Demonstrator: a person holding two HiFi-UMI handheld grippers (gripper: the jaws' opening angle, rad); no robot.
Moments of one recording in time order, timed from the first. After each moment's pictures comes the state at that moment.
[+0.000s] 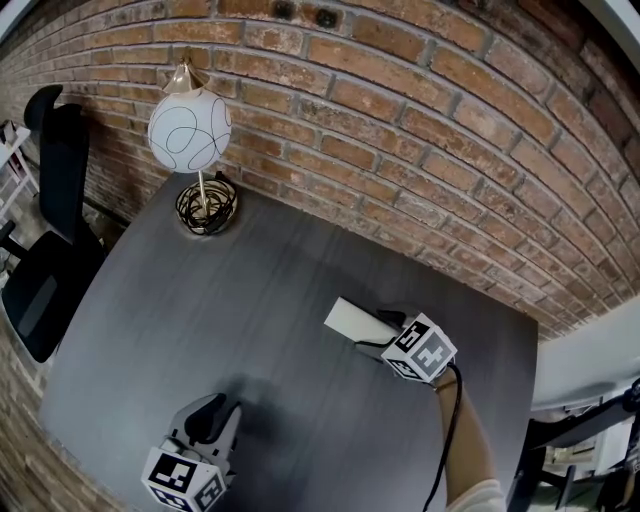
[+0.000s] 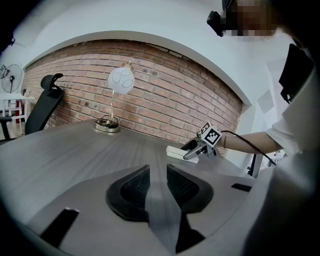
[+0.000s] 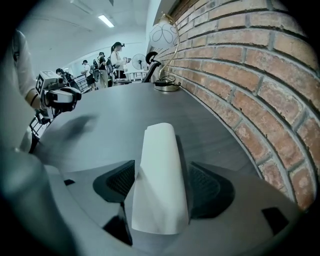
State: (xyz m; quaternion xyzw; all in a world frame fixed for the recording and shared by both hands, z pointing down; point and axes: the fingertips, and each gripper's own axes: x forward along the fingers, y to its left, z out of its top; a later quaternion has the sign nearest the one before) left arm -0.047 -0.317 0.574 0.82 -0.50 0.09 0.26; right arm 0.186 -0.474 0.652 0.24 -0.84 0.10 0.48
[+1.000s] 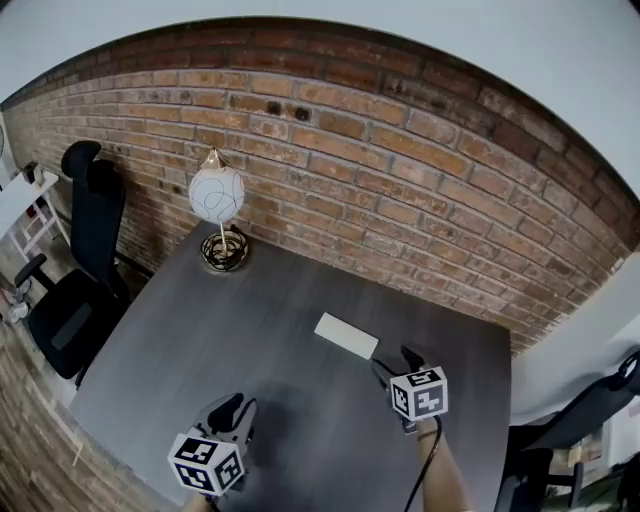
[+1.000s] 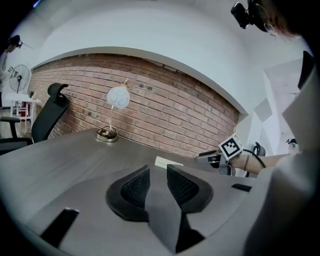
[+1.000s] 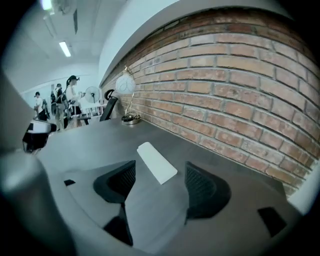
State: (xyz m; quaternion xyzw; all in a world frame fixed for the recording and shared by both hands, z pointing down) left arm -0.031 -0.273 0.518 0.82 -0.52 0.06 0.24; right arm 0.256 -0.396 0.554 0.52 -0.79 0.15 0.29
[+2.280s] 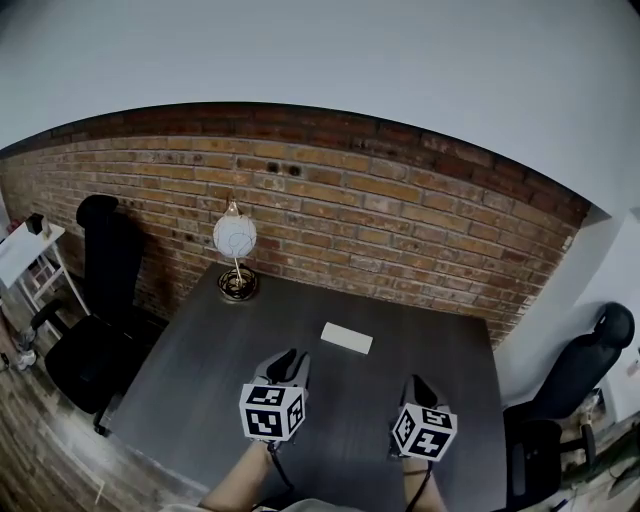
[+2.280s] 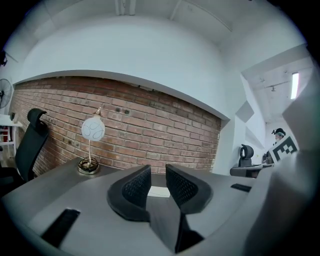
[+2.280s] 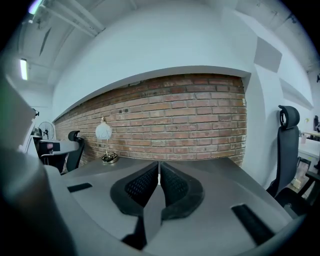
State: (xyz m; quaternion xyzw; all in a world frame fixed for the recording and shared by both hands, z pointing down) left arm 0.016 -0.291 0.402 0.87 -0.48 0.03 0.14; right arm 0.252 -0.219 0.418 0.74 -0.65 0.14 0.08
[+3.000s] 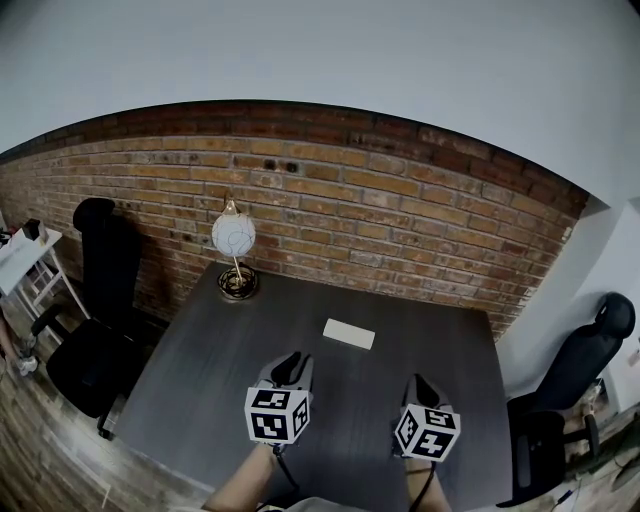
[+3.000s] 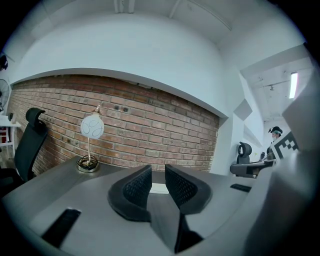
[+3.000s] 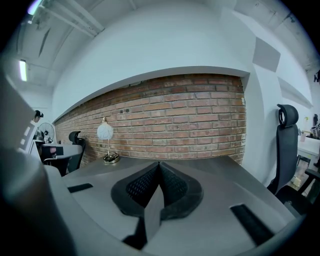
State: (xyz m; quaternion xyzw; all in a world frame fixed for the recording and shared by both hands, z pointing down) left arm 0.017 -0.285 0.410 0.87 -0.47 0.04 0.14; right arm 0.243 -0.210 0.418 0.74 -0.65 0.14 0.08
